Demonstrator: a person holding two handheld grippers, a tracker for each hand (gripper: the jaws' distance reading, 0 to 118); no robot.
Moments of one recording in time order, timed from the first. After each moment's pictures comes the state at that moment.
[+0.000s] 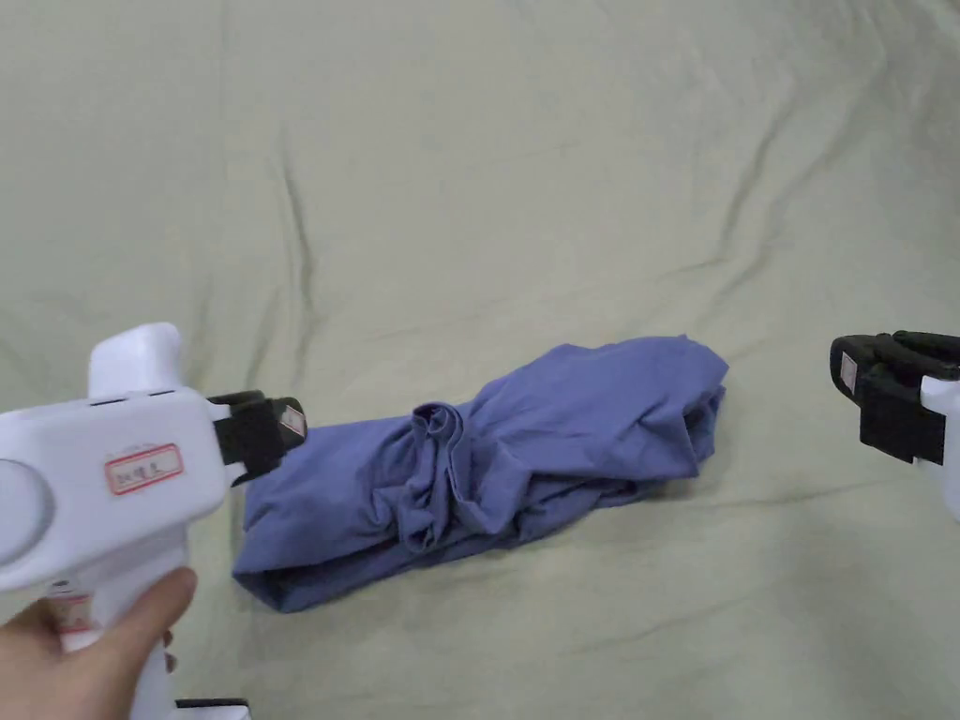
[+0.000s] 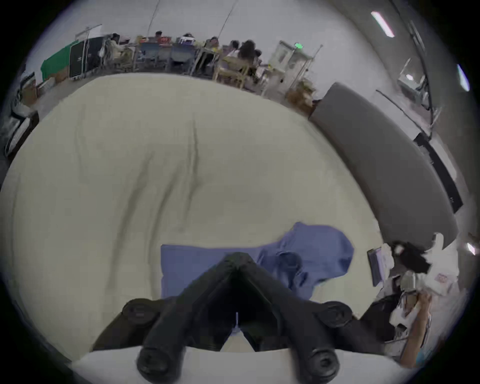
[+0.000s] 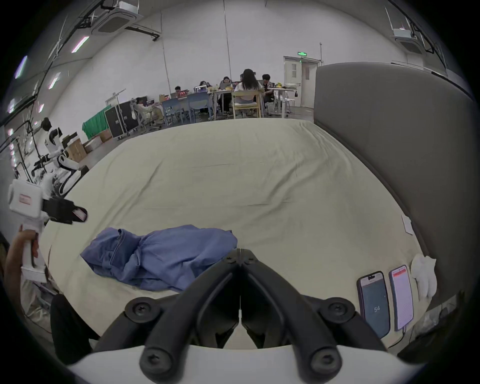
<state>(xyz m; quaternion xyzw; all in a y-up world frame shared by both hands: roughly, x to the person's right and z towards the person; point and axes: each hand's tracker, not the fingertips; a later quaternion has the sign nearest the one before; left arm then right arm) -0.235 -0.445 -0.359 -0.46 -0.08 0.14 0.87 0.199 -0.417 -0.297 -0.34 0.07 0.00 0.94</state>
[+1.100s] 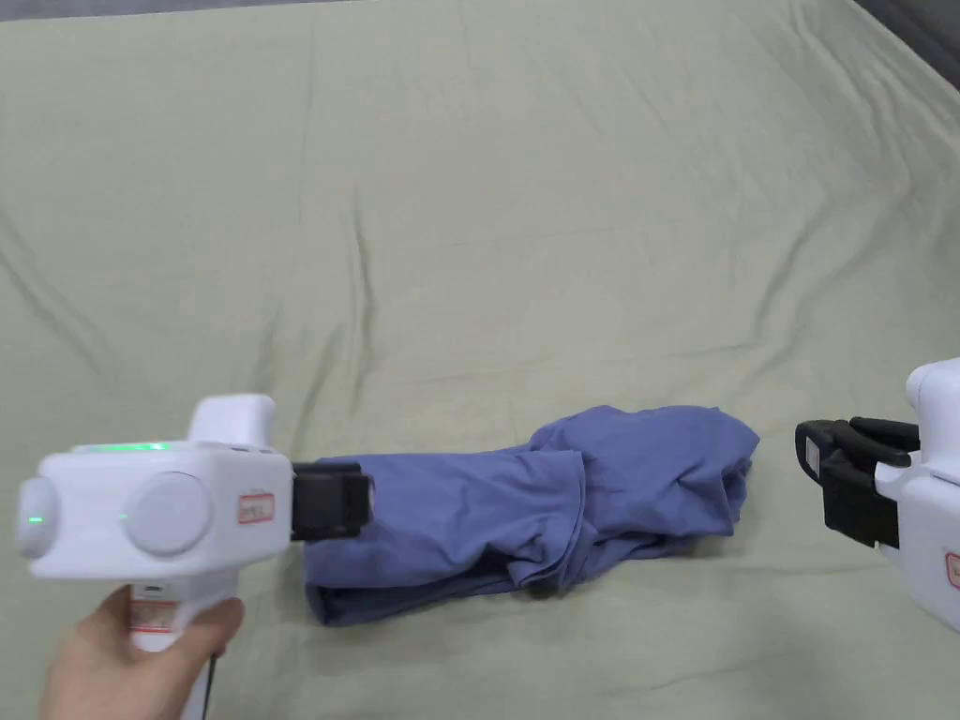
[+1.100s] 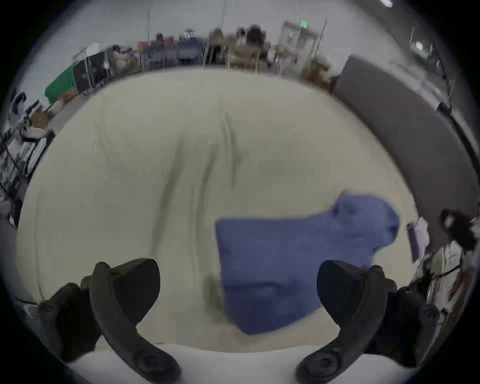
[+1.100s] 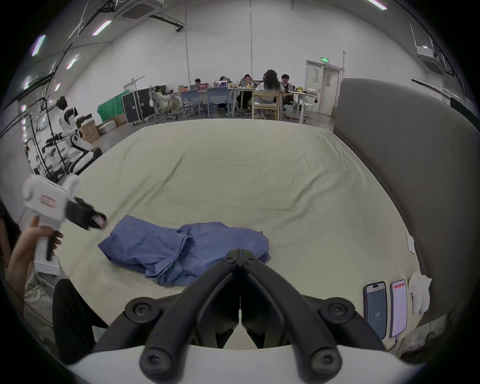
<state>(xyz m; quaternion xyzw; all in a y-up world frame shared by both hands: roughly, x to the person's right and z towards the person) -0.260 -0.486 -0.357 -0.53 -0.04 0.04 0.84 0.150 -0.393 -0.283 -0.34 0.12 0.05 0.93</state>
